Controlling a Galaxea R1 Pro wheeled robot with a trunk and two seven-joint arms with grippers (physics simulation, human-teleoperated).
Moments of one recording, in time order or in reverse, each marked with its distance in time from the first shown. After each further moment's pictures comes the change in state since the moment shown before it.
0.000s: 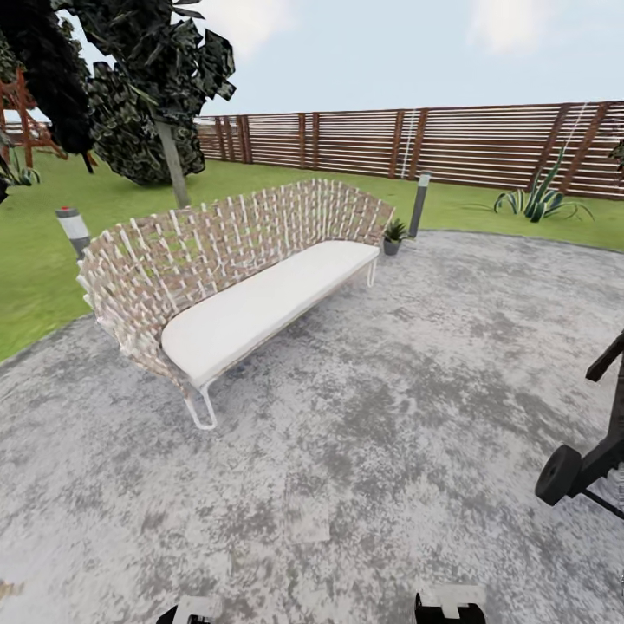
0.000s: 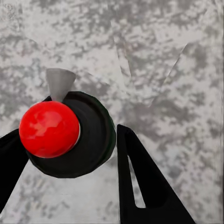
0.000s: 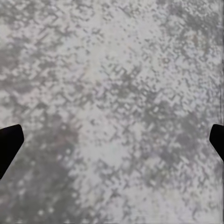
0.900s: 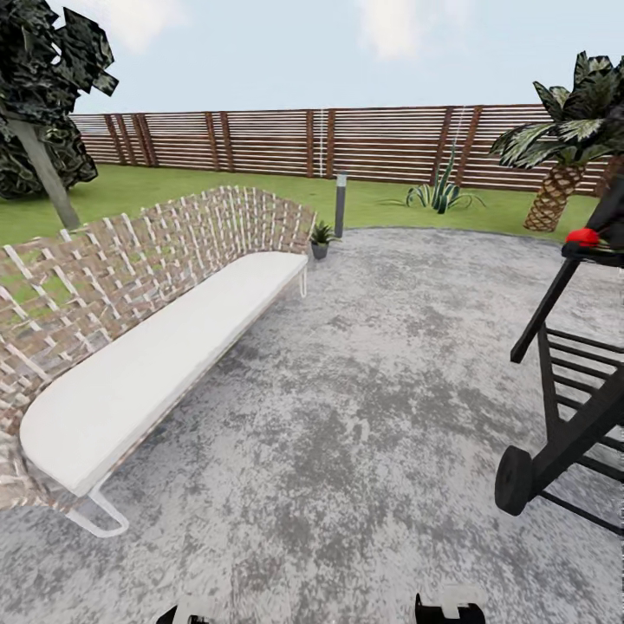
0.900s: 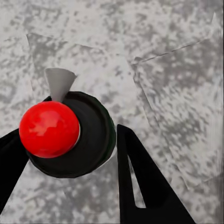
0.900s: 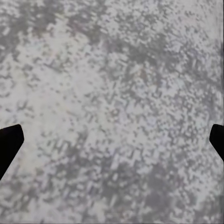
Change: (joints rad) left arm 0.001 0.000 0.001 0.000 0.000 0.000 0.000; right arm 0.000 0.000 0.000 0.000 0.000 0.000 0.000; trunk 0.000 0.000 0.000
